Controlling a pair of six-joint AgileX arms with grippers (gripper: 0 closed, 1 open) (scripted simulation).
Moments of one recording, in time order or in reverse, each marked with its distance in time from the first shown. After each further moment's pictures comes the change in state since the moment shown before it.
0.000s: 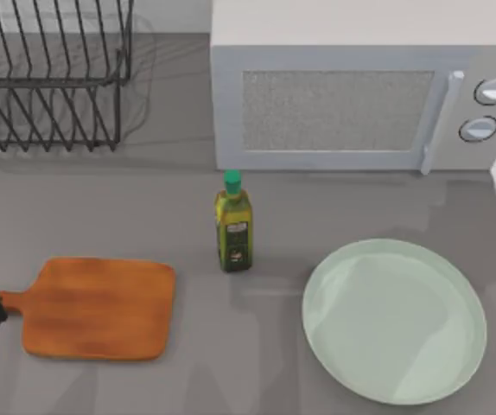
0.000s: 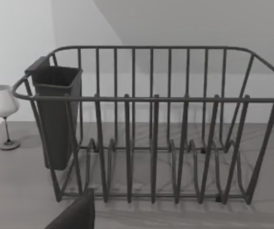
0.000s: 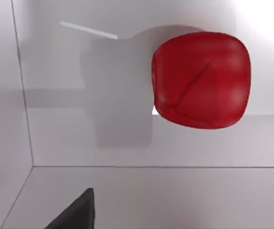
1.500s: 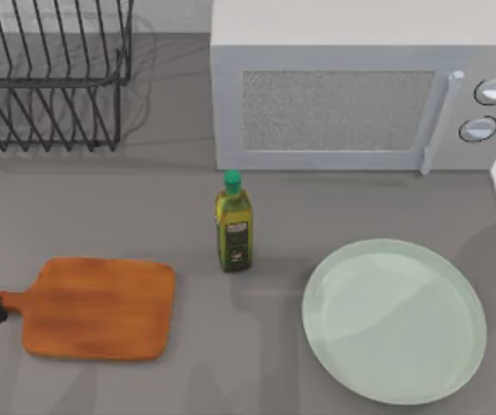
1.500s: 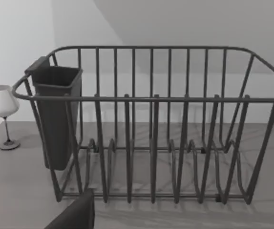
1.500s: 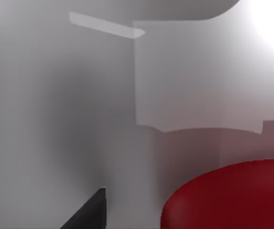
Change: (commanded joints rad) left arm 0.000 0.000 0.000 0.000 0.000 0.000; right arm -0.004 0.305 -0.176 0.483 0.003 0.004
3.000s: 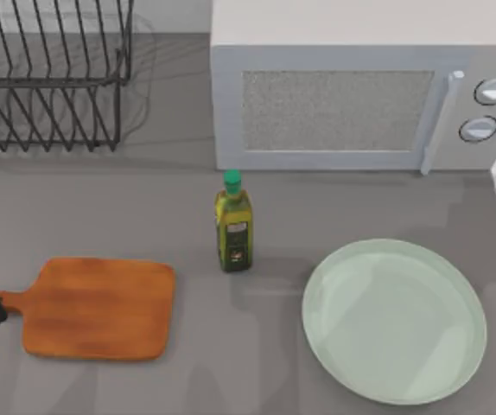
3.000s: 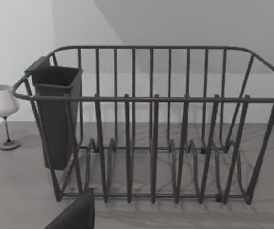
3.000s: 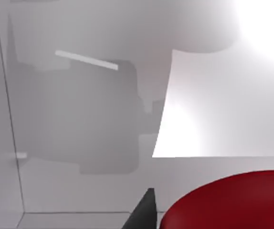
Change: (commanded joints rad) left arm 0.000 0.000 0.000 0.000 0.000 0.000; right arm 0.001 -0.274 0.143 -0.365 -0.016 0.005
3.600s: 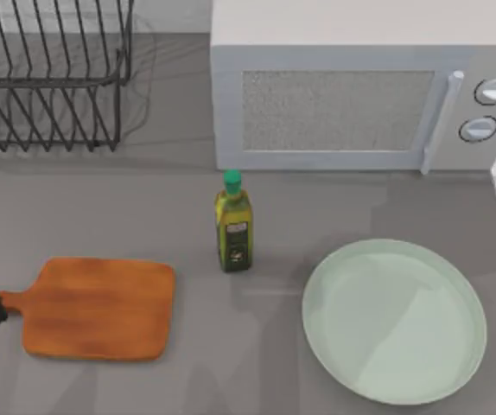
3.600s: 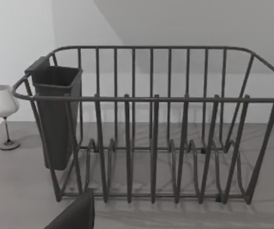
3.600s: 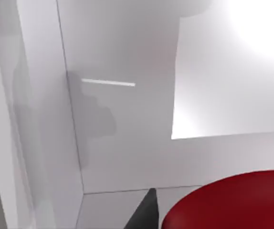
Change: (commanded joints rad) left arm 0.000 0.000 0.000 0.000 0.000 0.000; right arm 0.091 -0.098 0.027 -0.093 0.023 0.149
